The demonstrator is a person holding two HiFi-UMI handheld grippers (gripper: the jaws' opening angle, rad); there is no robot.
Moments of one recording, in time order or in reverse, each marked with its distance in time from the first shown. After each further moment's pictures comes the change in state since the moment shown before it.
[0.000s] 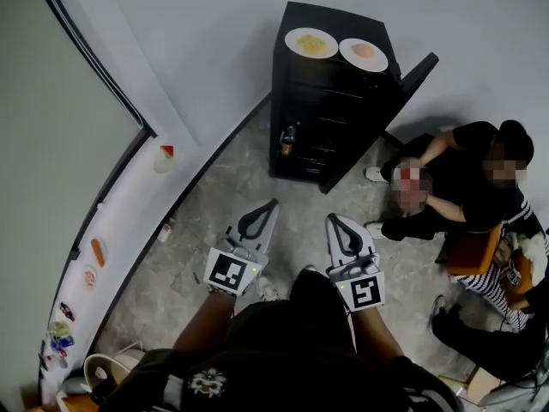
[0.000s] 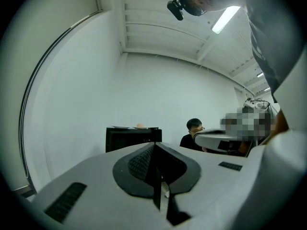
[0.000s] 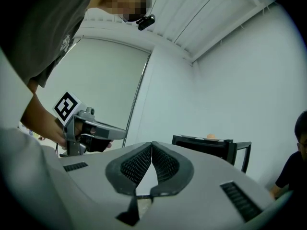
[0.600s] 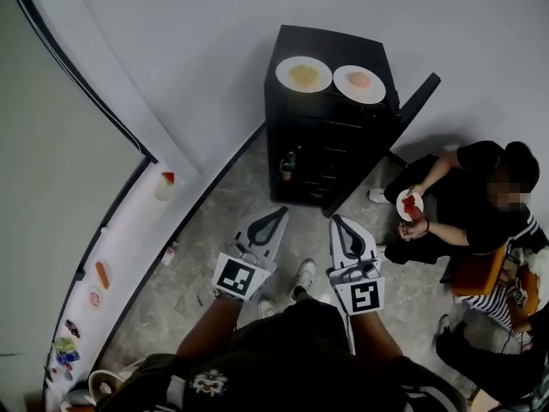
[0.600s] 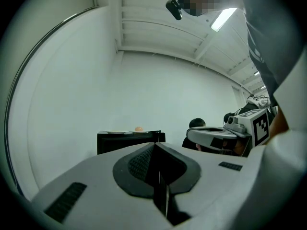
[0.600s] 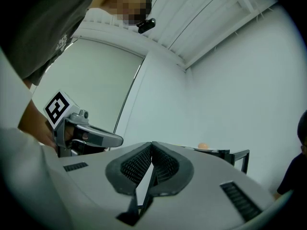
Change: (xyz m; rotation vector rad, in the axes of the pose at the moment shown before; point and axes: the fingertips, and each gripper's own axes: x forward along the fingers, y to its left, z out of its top) left arm 0.092 0.021 0.018 0.035 -0.017 -0.036; right arm 0.058 -0.079 0.007 -0.019 -0.080 -0.074
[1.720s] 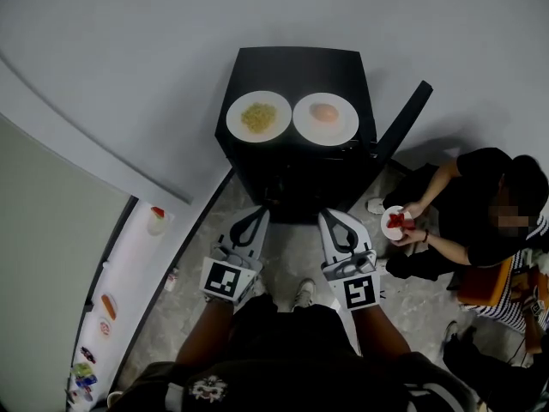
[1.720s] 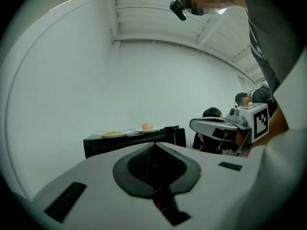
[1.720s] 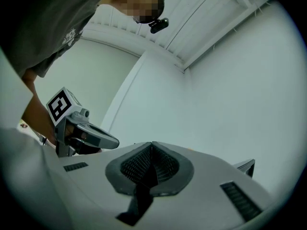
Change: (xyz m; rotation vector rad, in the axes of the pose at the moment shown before) left arm 0.154 0.063 -0.010 0.046 0.089 0.048; right arm 0.094 -0.138 -0.038 -0.012 -0.017 0.010
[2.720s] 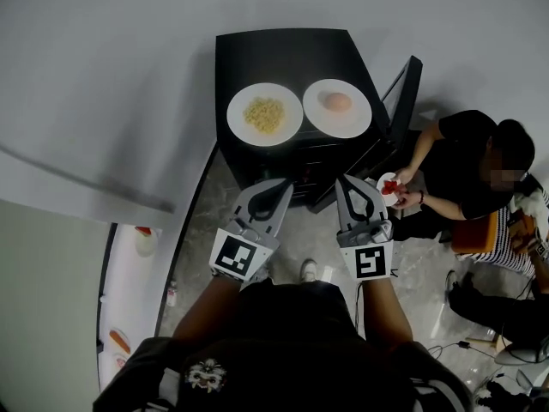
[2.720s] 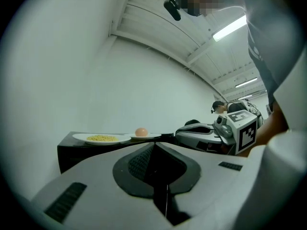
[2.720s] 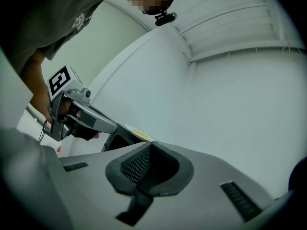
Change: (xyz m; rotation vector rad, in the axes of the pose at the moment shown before) left arm 0.048 0.050 0.000 -0.065 -0.104 -0.353; right arm 0.072 -0.010 -0.031 -0.250 0.192 -0.224
